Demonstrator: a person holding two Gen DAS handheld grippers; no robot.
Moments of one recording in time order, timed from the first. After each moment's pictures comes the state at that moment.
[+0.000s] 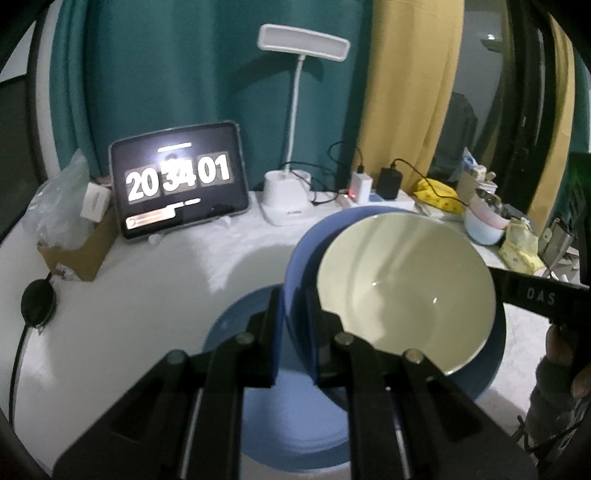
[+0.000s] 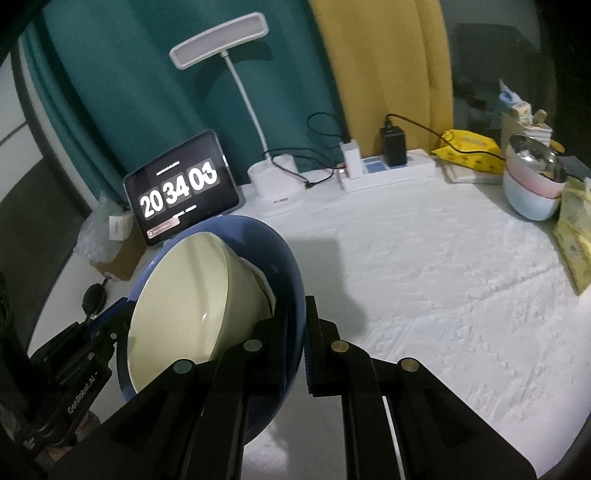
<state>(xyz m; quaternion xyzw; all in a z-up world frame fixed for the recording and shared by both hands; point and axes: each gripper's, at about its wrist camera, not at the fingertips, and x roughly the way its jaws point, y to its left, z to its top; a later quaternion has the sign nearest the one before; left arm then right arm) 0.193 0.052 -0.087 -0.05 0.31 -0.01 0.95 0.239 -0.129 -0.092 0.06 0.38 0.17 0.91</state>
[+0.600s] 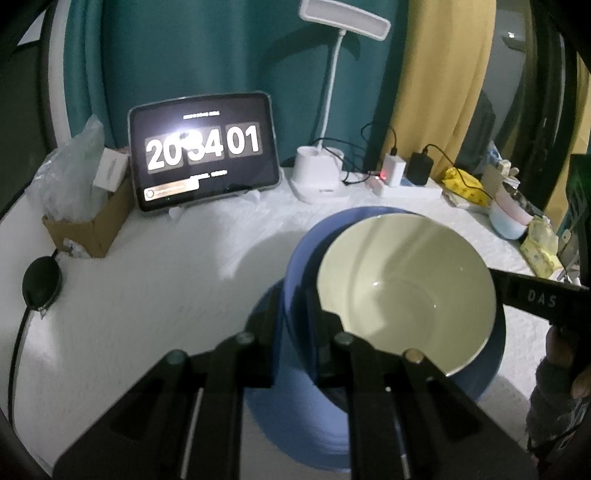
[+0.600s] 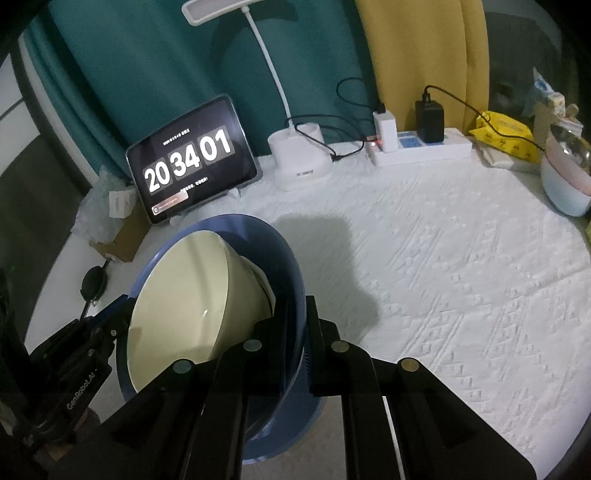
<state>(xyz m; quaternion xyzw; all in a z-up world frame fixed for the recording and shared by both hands) 0.204 0.084 -0.113 -0.06 0.34 0.01 0.94 0.263 -0.090 -0.120 0.05 0.42 0.19 0.89</state>
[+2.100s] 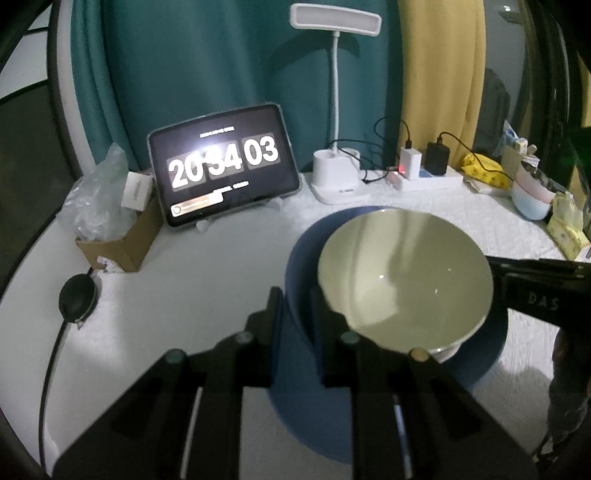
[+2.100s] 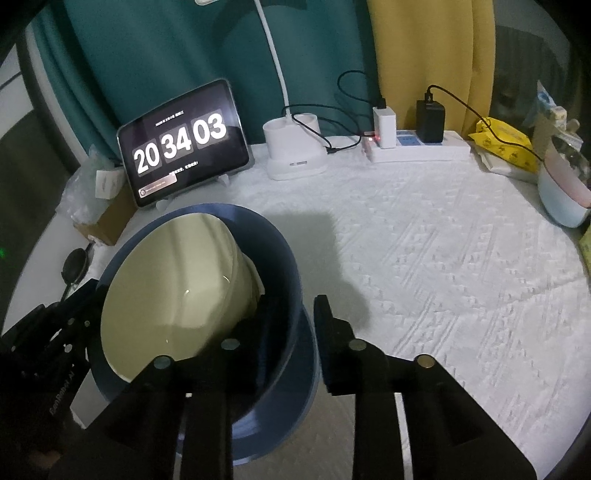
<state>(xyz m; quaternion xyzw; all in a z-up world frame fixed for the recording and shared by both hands) 0.190 0.065 -0.110 0.01 0.33 0.07 0.94 0.258 -0.084 -0.126 0.01 0.42 0.17 0.89</state>
